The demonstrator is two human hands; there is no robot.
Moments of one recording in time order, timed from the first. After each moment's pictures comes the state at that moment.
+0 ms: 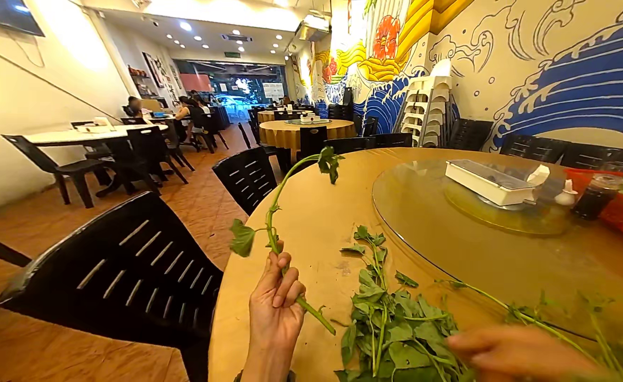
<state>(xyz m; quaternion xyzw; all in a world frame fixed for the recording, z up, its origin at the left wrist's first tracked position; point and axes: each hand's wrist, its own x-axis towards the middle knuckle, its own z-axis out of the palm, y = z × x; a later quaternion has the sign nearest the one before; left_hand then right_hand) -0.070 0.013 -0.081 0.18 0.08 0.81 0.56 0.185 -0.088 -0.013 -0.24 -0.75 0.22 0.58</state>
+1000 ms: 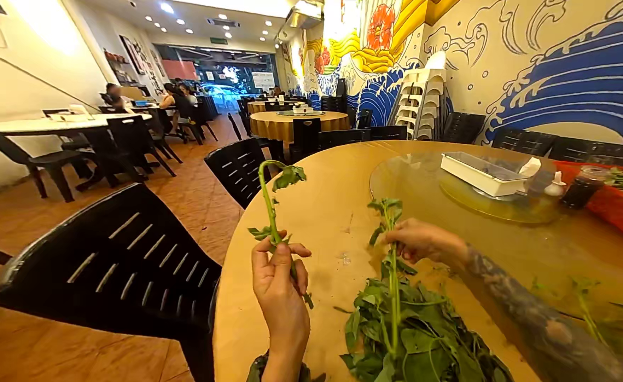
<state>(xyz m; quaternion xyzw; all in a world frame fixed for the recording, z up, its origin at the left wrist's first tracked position) -0.051 0.010 -0.077 0.37 0.34 0.82 0.26 0.149 0.102 -0.007 -0.61 -0.60 0.48 0.18</state>
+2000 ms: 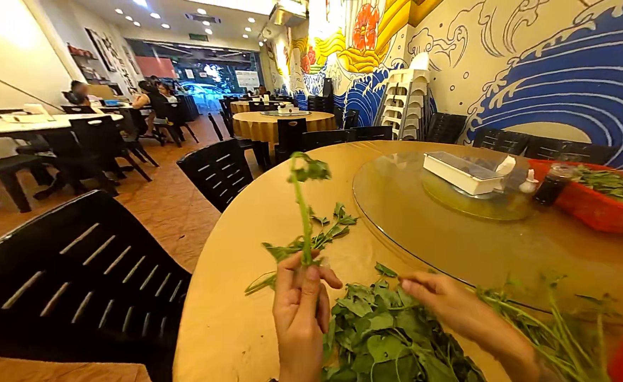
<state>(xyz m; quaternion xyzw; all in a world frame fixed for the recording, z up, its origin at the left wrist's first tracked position) 0.001 -0.008 -0.084 0.51 0.29 0.75 0.31 0.234 0.025 -0.059 -0.55 -0.71 0.40 0.19</state>
